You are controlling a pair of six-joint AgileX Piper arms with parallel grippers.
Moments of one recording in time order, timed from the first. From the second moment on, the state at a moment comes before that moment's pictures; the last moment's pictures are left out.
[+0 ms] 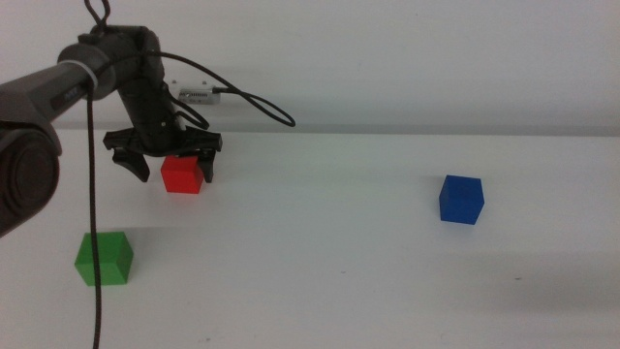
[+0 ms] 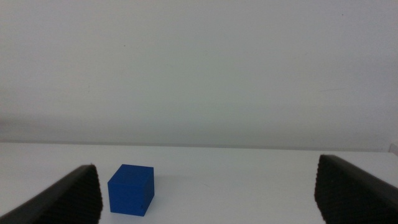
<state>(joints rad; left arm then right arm) -0.09 2.39 -2.03 -0.05 1.21 -0.06 -0.02 0.00 -0.01 0.12 0.09 -0.19</state>
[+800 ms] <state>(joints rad) -0.20 2.14 -1.96 0.06 1.21 -0.20 -0.02 0.00 -0.01 0.12 0.09 -0.19</state>
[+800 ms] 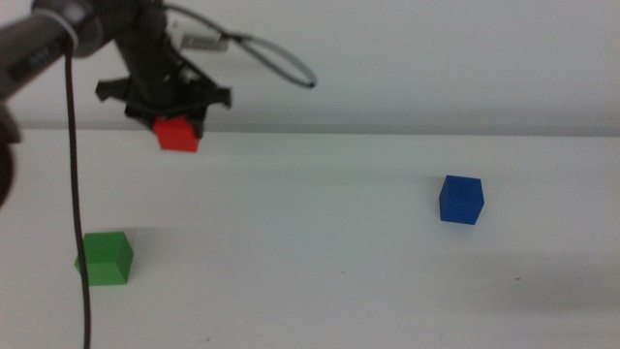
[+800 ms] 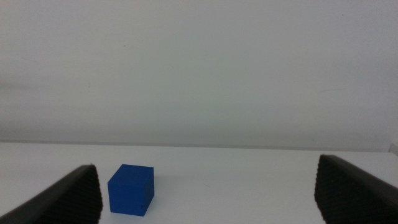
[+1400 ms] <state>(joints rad) -0.70 2.14 -1.84 0.11 1.22 -0.75 -0.02 0.00 -0.01 0.12 0.09 -0.19</state>
